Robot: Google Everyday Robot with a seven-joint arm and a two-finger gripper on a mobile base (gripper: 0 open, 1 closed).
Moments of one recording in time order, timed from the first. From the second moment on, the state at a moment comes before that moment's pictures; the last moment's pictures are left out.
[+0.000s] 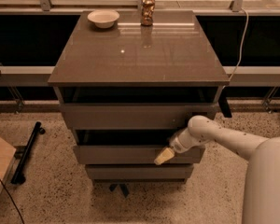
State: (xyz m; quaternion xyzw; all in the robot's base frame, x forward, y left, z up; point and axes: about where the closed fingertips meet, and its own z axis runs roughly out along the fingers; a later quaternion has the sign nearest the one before) arm 0.643 -0.135 0.422 -0.45 0.85 0.18 0.22
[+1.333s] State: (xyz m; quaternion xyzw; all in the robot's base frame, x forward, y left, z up) arm 0.621 -0.146 0.413 -0.46 0.85 0.17 0.18
